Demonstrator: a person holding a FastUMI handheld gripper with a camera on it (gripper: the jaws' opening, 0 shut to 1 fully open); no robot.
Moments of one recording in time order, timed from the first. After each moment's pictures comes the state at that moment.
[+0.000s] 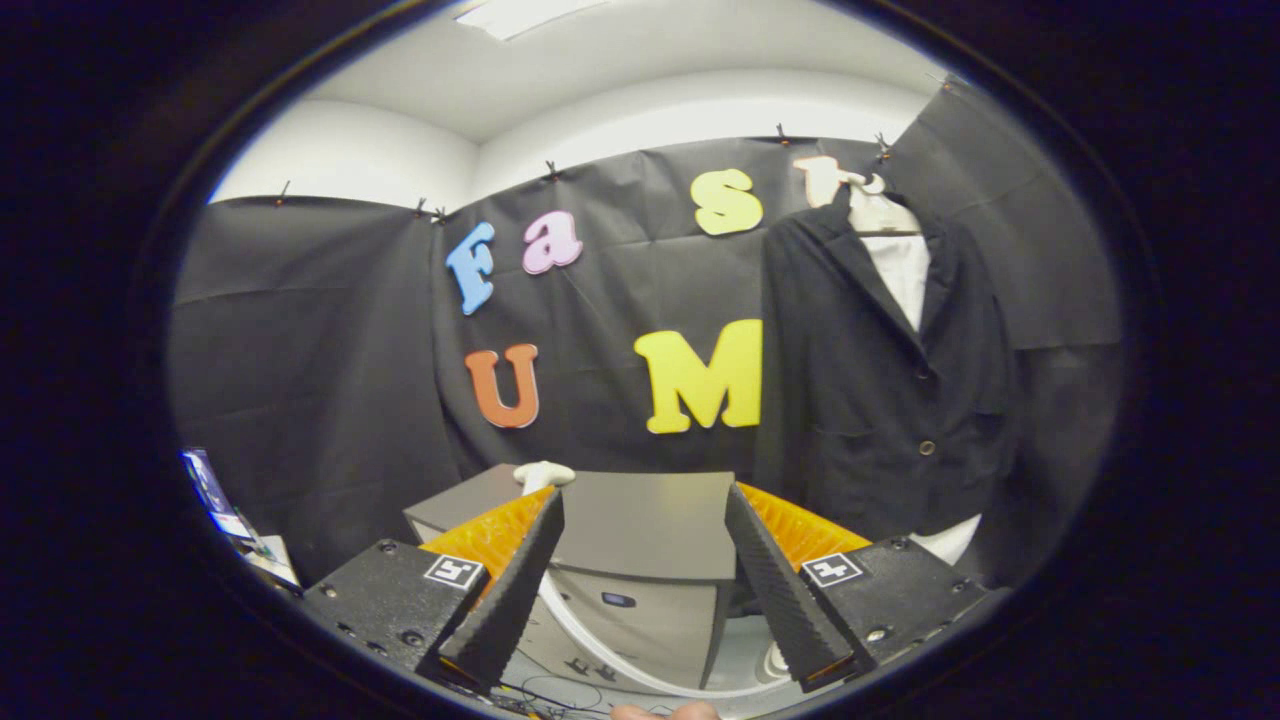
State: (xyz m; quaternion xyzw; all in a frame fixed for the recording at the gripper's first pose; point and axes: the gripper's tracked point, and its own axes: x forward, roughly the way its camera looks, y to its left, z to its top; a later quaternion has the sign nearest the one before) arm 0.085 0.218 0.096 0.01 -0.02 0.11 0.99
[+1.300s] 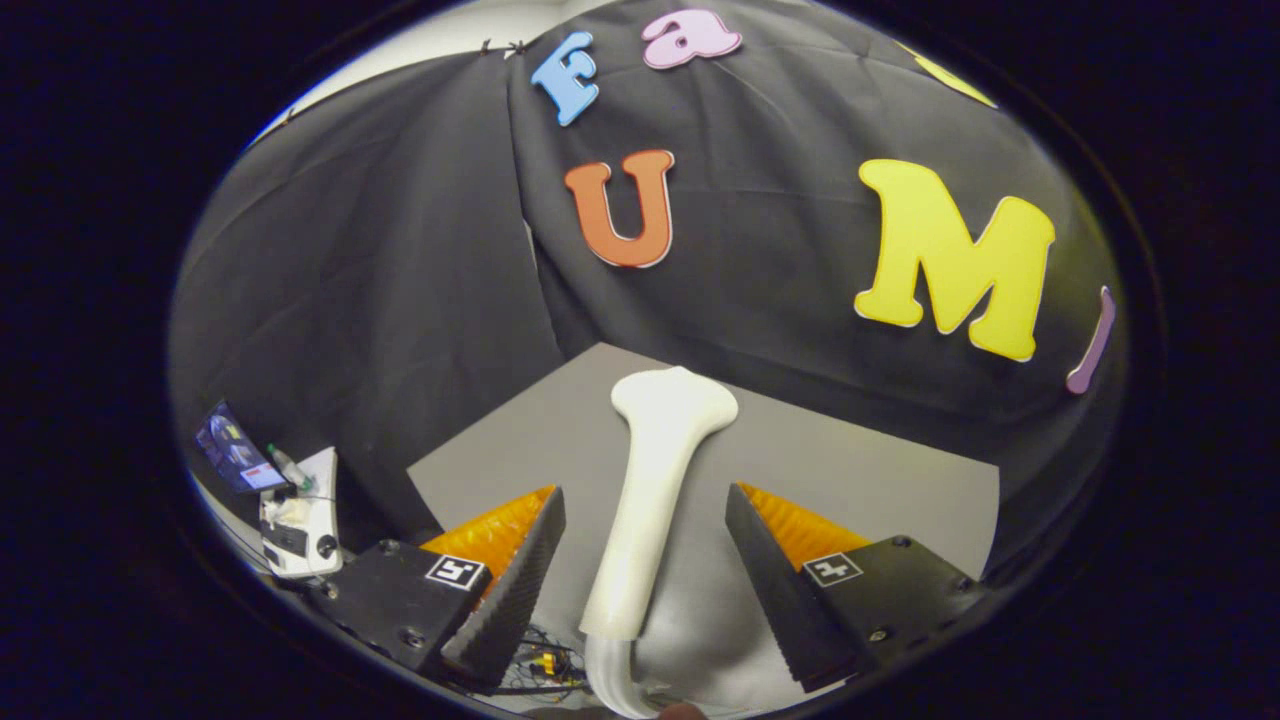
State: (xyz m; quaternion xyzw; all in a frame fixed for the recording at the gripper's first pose) arm 0.326 0.409 -0.003 -0.10 0.27 0.25 0.92
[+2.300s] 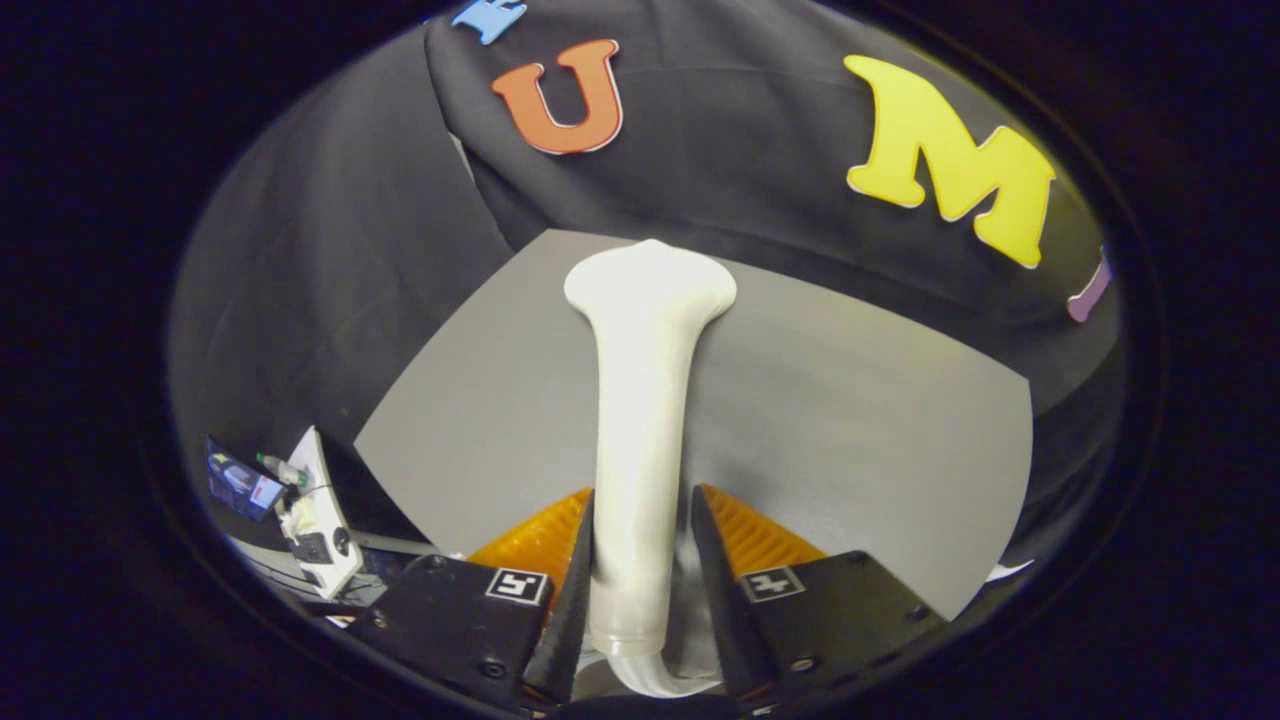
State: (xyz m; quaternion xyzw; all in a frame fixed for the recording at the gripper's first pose) arm 0.329 0.411 -0.068 -0.09 0.45 0.17 0.87
